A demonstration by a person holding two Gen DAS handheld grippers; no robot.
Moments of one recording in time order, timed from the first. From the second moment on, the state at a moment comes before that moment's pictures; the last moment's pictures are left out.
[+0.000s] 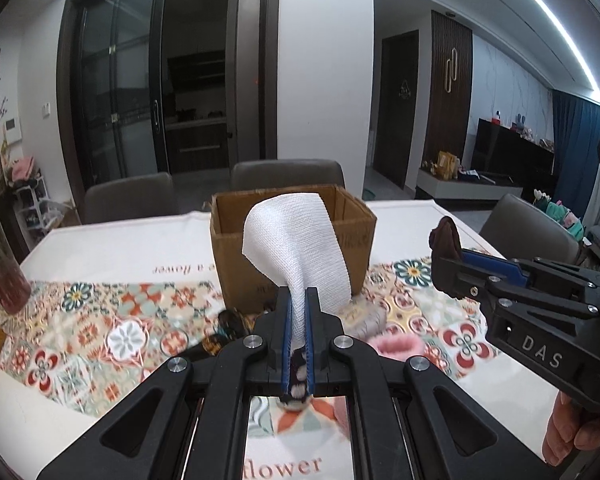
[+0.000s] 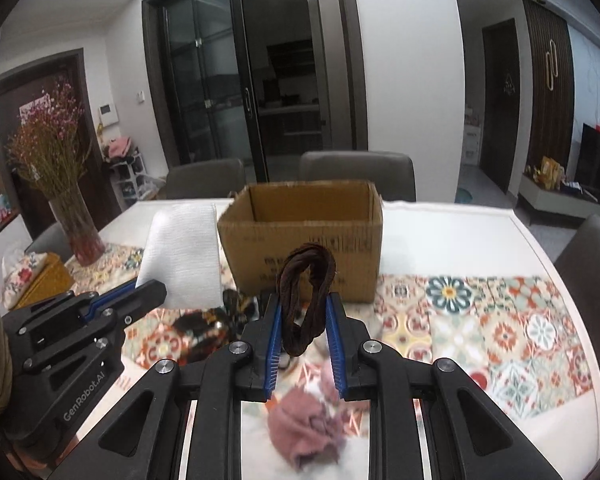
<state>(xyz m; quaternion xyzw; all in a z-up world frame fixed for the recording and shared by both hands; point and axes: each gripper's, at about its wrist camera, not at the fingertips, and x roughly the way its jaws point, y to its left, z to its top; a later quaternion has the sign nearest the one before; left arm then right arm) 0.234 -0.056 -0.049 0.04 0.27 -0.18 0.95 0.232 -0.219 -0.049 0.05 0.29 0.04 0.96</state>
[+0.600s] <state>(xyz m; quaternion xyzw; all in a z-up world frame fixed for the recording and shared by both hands) 0.306 -0.059 -0.021 0.05 0.21 -0.17 0.96 0.314 -0.224 -0.021 0.05 0.23 0.03 0.97</state>
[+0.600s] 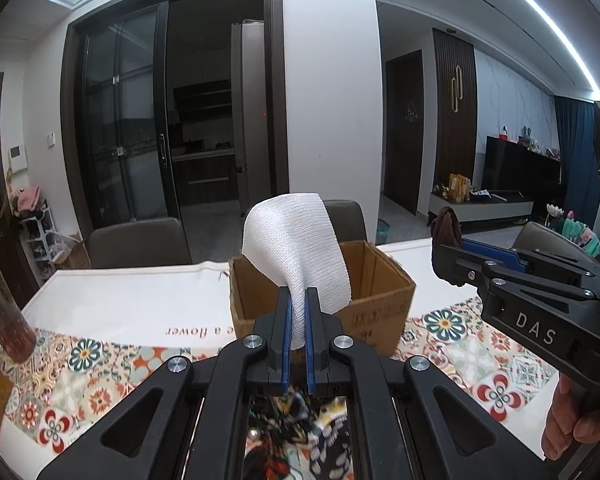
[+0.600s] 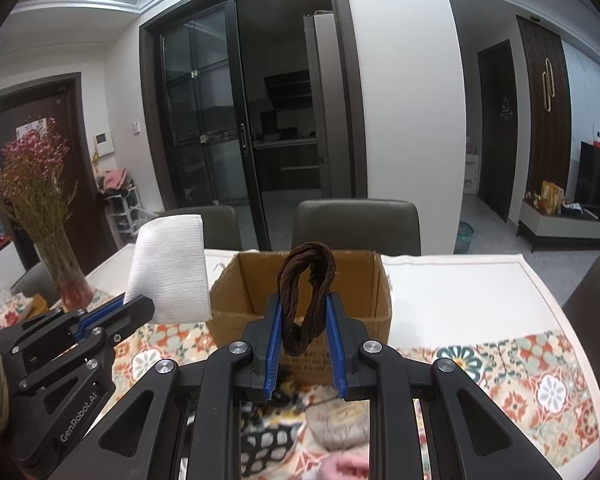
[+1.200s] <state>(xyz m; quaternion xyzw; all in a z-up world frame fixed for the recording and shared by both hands) 0.379 -0.072 -0.034 0.07 0.21 -0.16 0.96 0.390 -0.238 -0.032 0.04 0.24 0.02 0.97</state>
